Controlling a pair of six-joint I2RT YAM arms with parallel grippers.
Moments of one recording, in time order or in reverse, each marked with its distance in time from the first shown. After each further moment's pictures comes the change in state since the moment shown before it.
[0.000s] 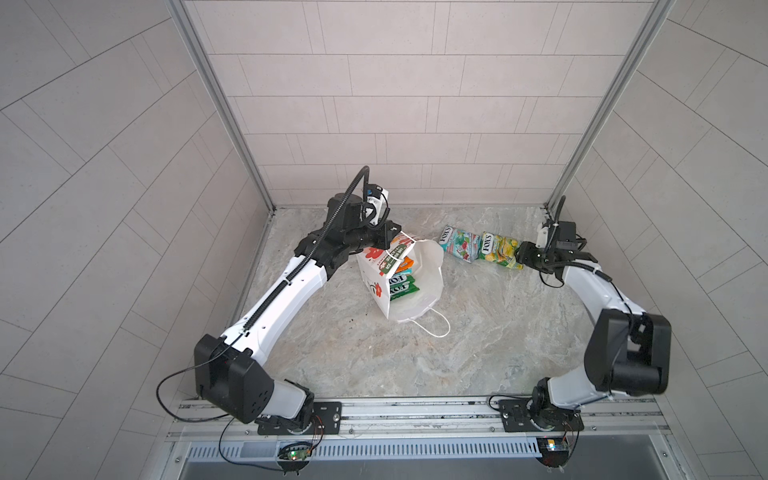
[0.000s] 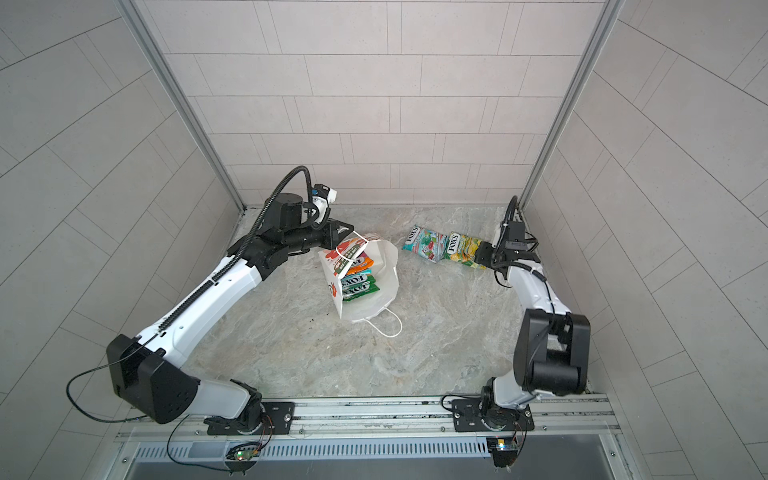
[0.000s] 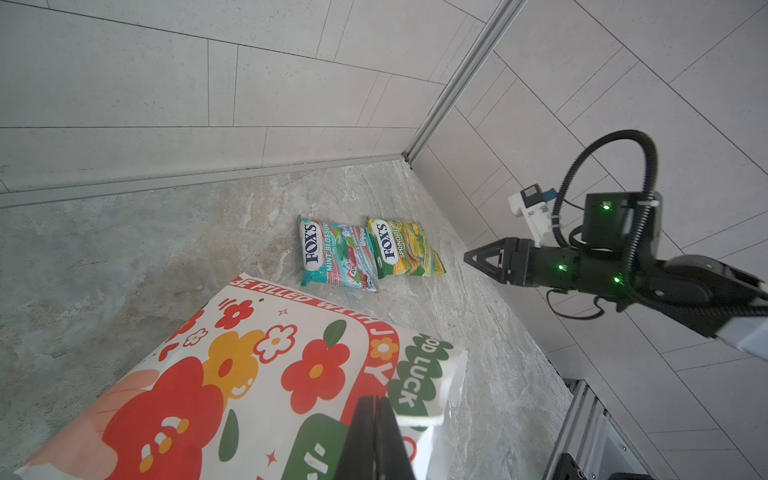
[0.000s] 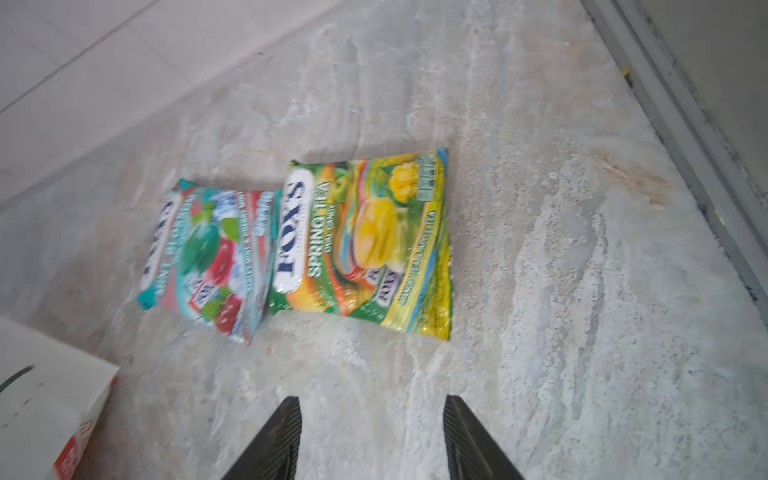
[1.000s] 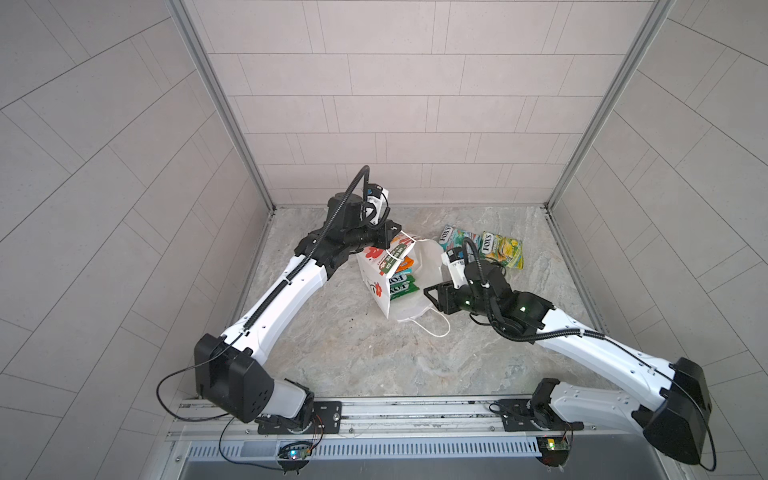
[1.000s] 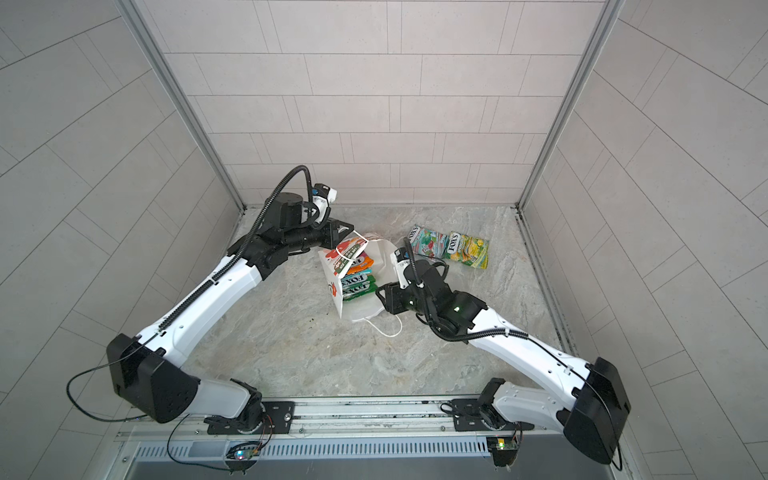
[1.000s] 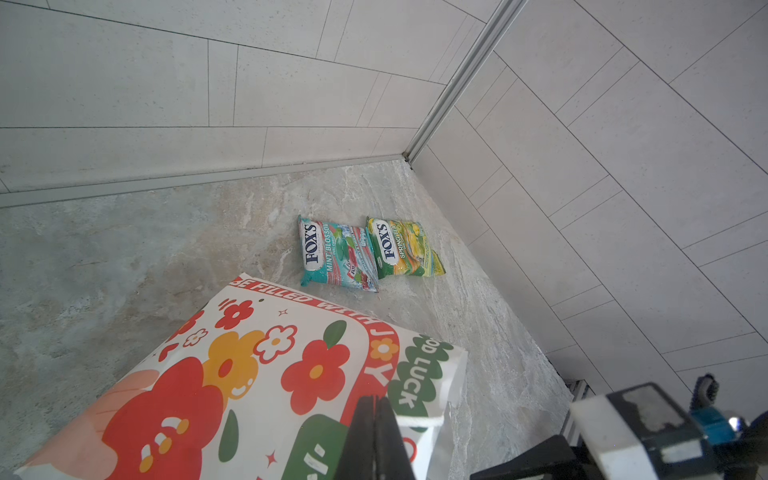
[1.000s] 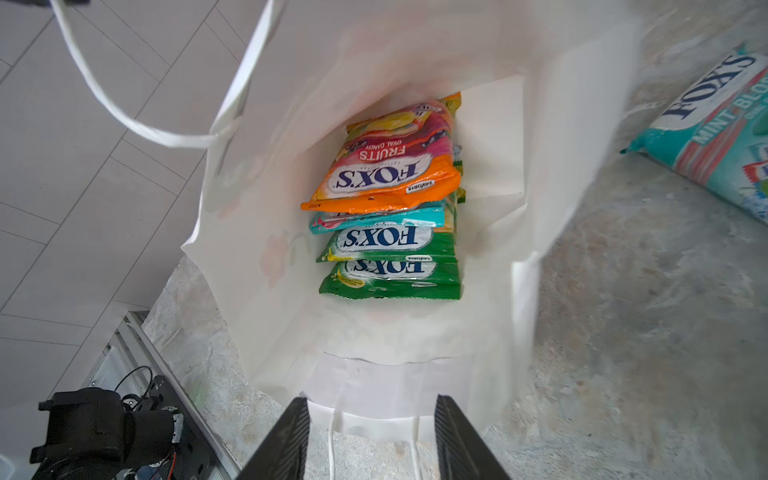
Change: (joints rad) left arm -0.003 0.000 0.000 0.000 -0.002 -0.001; right arm 0.951 -0.262 -0.124 0.083 0.136 0.254
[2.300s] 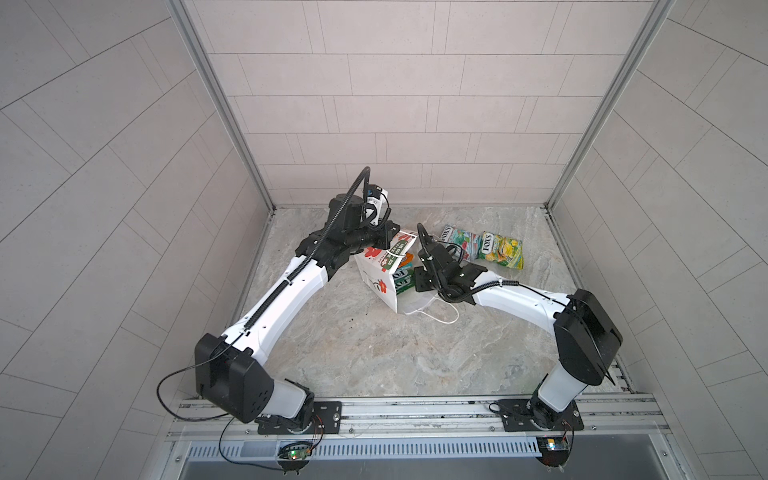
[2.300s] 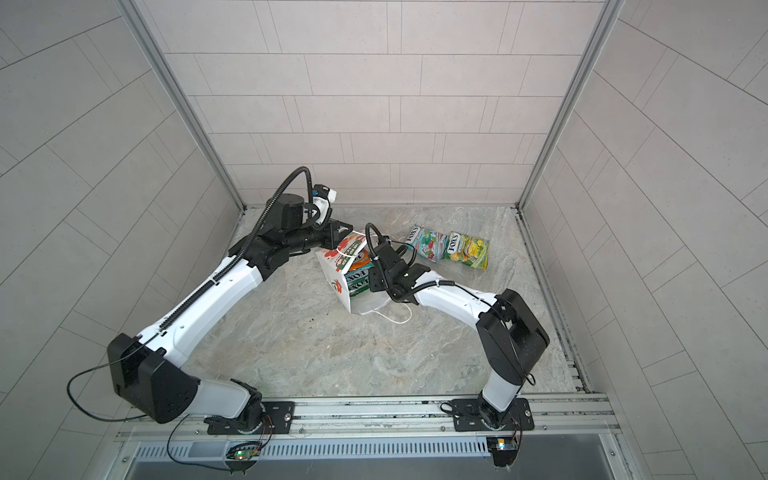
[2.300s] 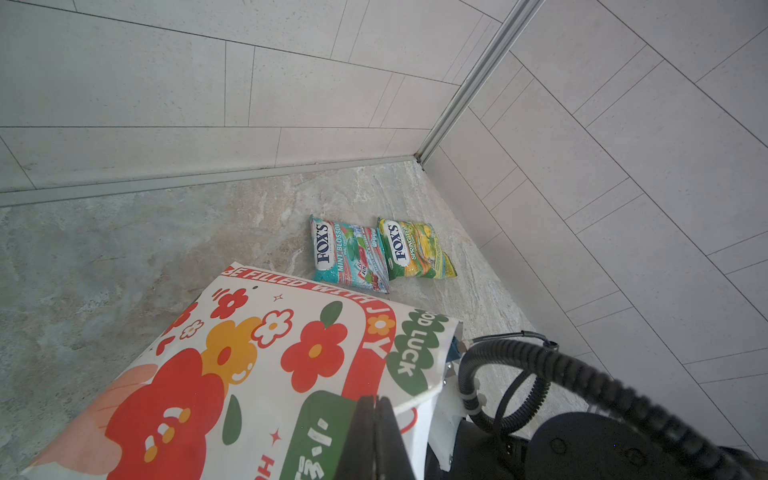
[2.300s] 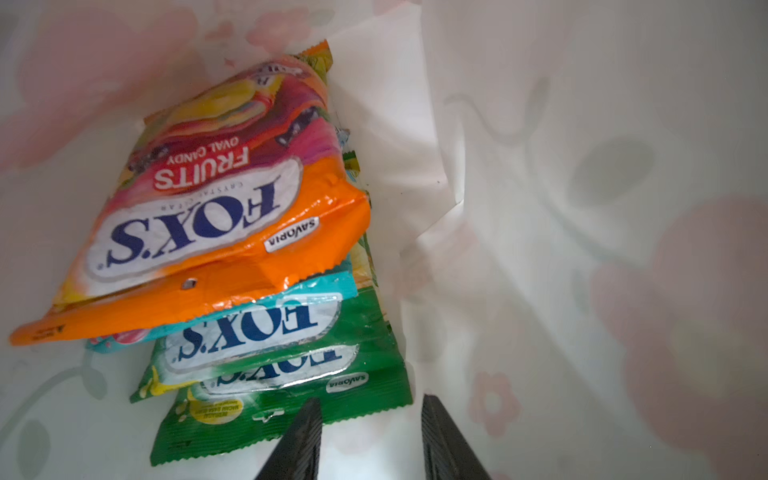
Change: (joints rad) left arm -0.005 0.000 -0.008 0.000 -0.042 0.000; right arm -0.073 0.505 0.286 -0.007 0.179 -0.006
